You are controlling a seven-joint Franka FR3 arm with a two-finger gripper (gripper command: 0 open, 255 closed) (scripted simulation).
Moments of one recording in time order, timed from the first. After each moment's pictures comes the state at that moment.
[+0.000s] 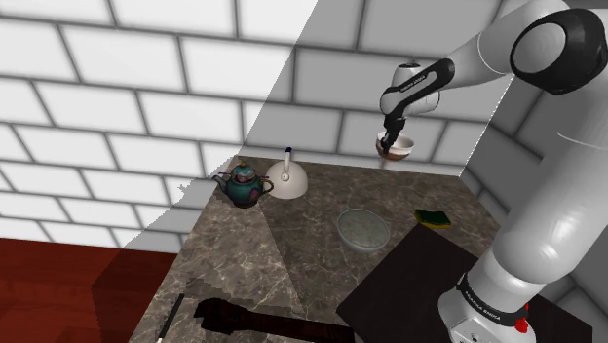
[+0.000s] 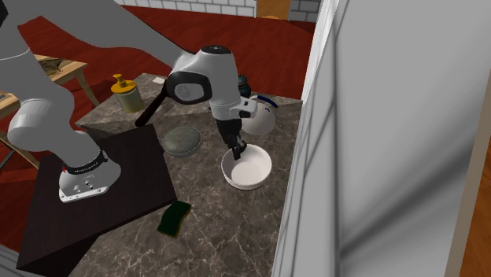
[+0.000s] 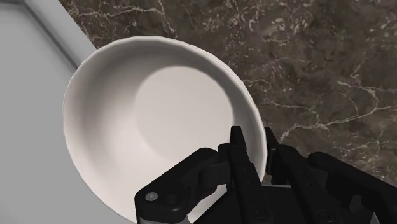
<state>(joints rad) -0.16 0.12 -0.37 -2.17 -0.12 2.38 -0.56</state>
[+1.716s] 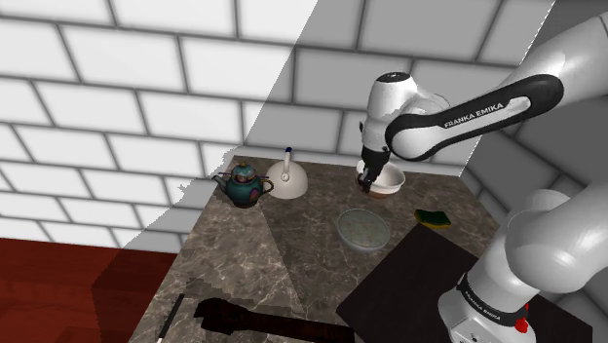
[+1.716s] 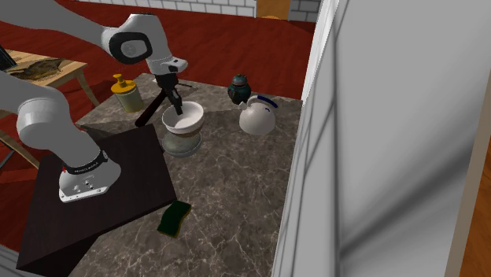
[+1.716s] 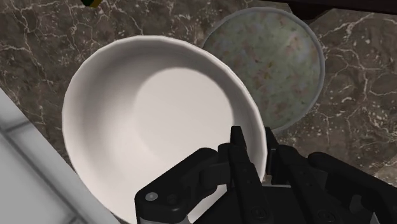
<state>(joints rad) 0.09 -0.45 -0.01 -2.70 -0.21 2.25 0.10</state>
